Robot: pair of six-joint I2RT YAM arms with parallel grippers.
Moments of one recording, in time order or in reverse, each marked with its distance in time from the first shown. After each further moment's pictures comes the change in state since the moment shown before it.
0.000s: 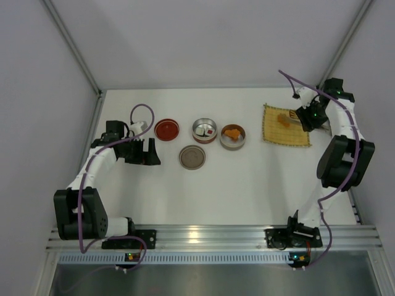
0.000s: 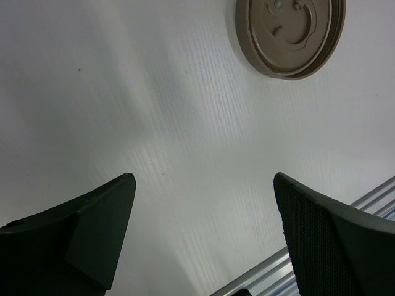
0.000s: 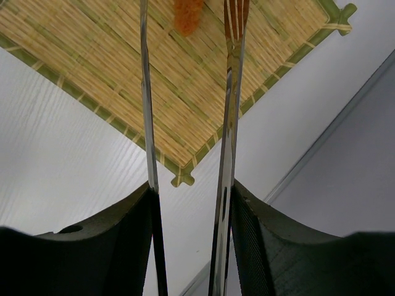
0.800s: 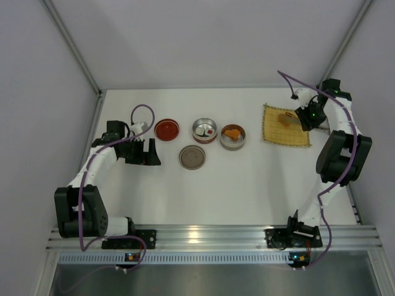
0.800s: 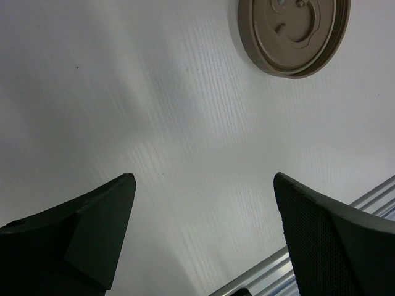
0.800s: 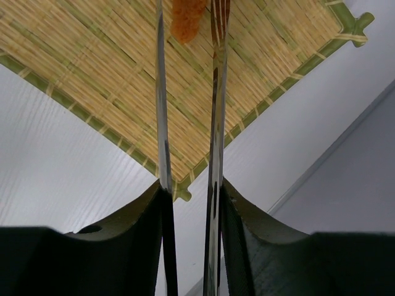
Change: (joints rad) left arm 0.000 0.019 0.000 0.000 0.000 0.000; right arm 0.000 0.081 0.046 0.003 -0.010 -0.014
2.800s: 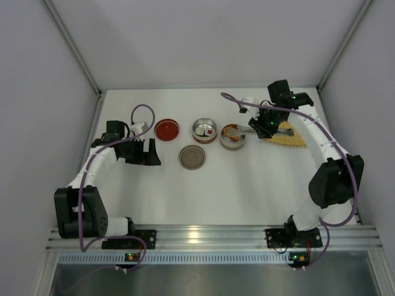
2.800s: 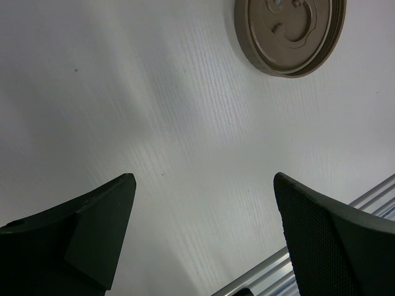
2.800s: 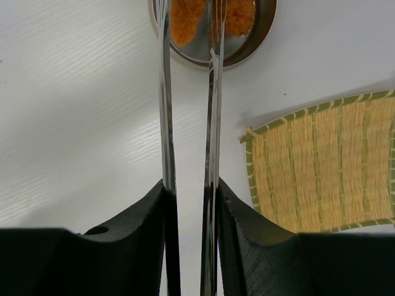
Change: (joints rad) left arm 0.000 -0.006 0.000 0.000 0.008 0.012; right arm 0.502 -0.301 -0.113 -0.158 -0.079 -0.004
